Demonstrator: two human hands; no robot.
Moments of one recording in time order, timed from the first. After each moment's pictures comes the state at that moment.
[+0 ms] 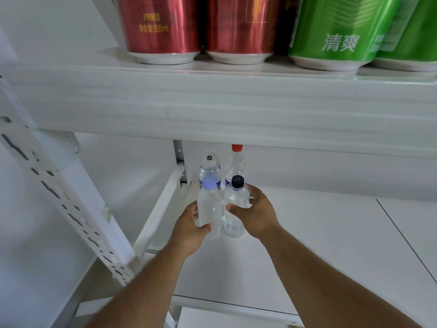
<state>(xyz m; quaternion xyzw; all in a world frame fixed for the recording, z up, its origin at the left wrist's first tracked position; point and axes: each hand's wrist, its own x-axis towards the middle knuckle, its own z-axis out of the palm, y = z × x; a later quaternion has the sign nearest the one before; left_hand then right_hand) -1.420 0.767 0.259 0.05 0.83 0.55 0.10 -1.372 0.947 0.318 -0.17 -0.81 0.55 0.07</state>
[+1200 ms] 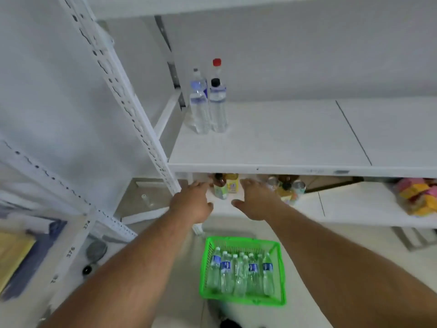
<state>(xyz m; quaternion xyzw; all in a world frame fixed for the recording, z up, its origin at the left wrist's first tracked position) -1.104 0.722 0.284 0.17 0.97 0.05 0.17 -1.051 0.908 0.272 -0.06 -0.98 0.16 -0.13</state>
